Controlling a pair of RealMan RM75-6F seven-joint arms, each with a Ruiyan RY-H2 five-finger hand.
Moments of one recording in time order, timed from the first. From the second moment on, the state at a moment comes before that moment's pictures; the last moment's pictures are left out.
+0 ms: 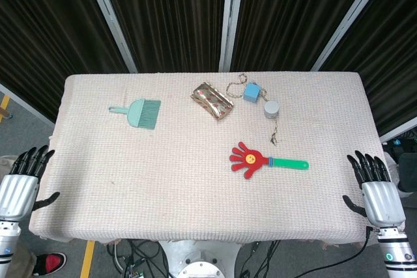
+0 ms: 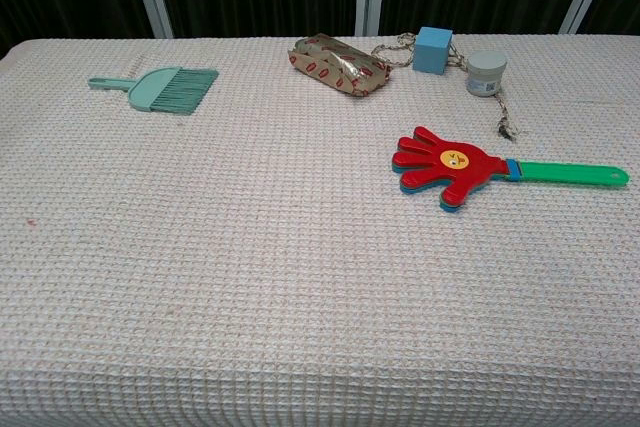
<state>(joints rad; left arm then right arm) -0.10 -1.17 -0.03 -1.50 1.57 1.53 0.05 0.09 -1.14 0.04 -1.58 -1.54 1.46 -0.09</state>
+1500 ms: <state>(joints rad) -0.10 -1.18 -0.02 -1.47 1.56 1.52 0.03 0.48 -1.34 0.15 -1.58 -1.18 0.95 -0.35</state>
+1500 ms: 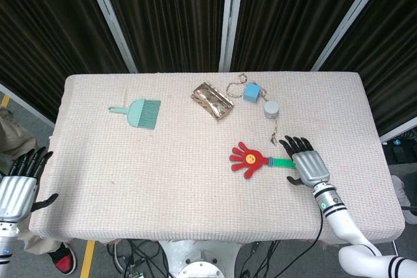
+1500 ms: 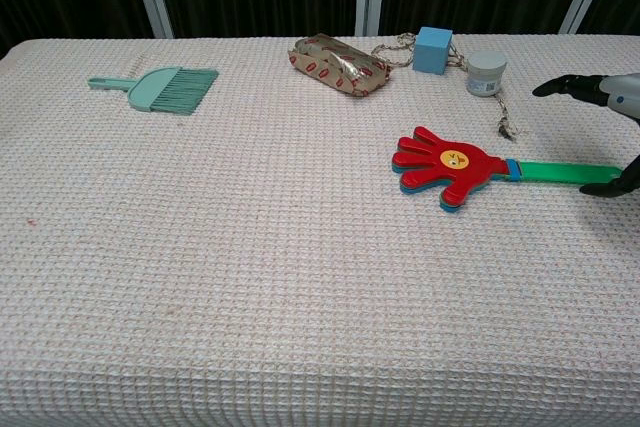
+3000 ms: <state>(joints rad) -0.10 -1.18 0.02 -1.45 1.60 1.50 -0.04 0.61 -1.46 0.12 -1.49 -0.93 0.92 -0.49</state>
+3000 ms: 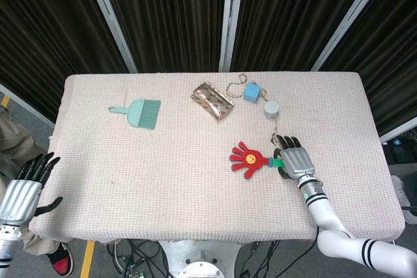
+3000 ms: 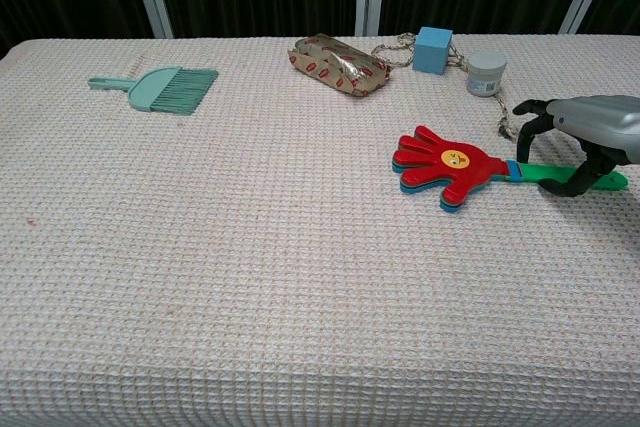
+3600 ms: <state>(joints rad) -0.10 -1.18 0.01 -1.45 1.59 1.51 -0.08 0.60 -1.48 0.13 -1.47 -1.00 1.00 -0.40</state>
